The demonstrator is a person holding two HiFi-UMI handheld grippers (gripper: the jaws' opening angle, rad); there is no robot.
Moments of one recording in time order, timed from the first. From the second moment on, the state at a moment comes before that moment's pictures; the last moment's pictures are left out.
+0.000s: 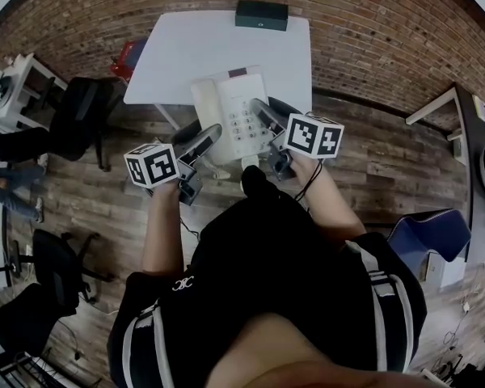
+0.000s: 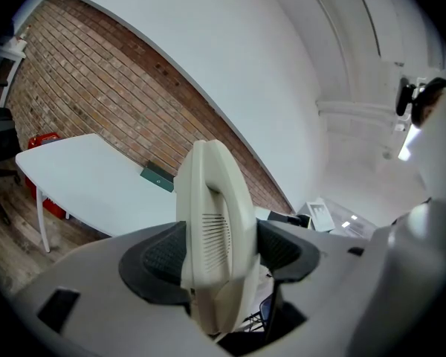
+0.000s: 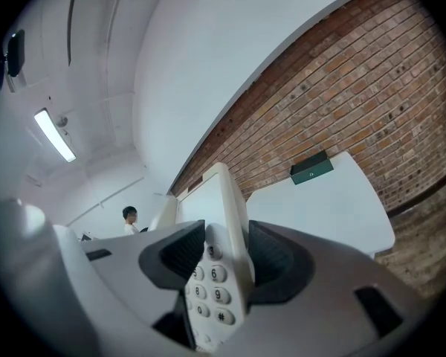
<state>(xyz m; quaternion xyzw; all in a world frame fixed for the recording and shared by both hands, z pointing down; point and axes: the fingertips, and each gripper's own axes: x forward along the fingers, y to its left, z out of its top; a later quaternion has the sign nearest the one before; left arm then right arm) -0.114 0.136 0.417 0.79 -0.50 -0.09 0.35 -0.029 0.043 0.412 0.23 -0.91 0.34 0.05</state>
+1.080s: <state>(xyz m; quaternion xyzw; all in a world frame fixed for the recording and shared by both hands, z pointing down) -0.206 -0.082 0.434 0.79 -0.48 -0.05 0.37 -0.114 -0.170 0.441 0.24 -0.89 0.38 0.04</state>
